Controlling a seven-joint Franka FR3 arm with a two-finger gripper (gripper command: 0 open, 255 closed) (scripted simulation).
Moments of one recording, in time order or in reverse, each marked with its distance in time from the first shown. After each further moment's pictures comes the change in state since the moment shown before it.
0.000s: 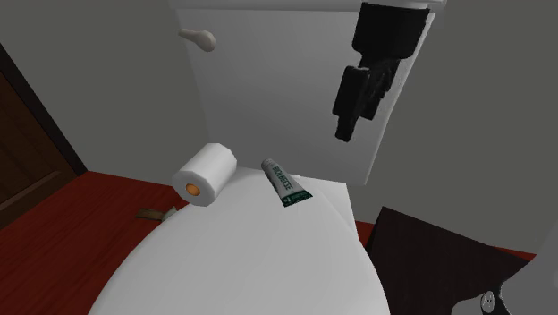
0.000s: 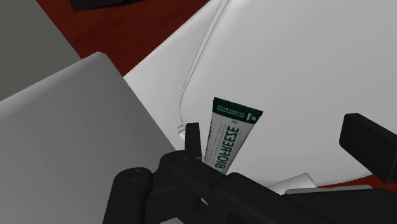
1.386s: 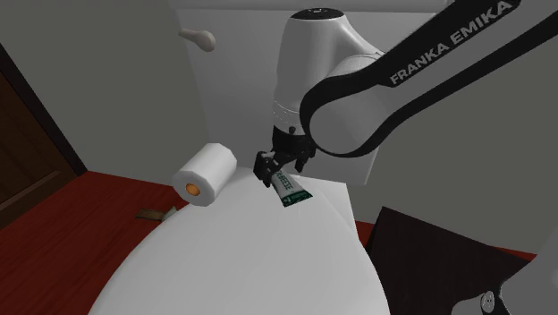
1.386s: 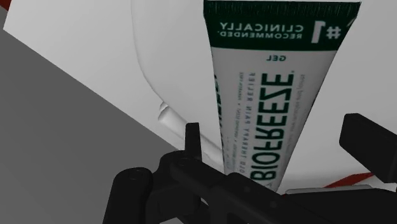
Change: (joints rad) arm -0.106 0.569 0.103 -0.050 -0.095 0.726 0.351
